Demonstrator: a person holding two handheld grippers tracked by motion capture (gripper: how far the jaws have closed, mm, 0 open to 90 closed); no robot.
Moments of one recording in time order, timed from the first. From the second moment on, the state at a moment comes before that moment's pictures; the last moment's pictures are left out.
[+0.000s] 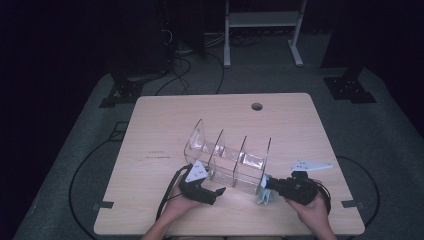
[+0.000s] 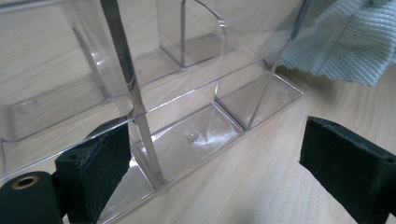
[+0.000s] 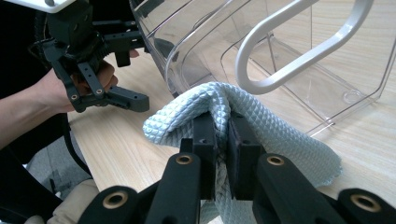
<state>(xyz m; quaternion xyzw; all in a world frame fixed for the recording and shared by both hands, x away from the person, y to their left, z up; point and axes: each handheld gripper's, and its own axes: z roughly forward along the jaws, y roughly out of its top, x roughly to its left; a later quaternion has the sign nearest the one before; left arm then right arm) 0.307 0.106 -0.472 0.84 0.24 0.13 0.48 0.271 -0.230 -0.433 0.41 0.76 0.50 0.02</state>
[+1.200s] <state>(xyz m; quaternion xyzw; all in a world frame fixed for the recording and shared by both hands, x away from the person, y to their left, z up) 0.321 0.196 -0.439 0.81 0.27 0.15 0.51 0.265 -0.228 -0.434 0.41 0.76 0.50 0.01</state>
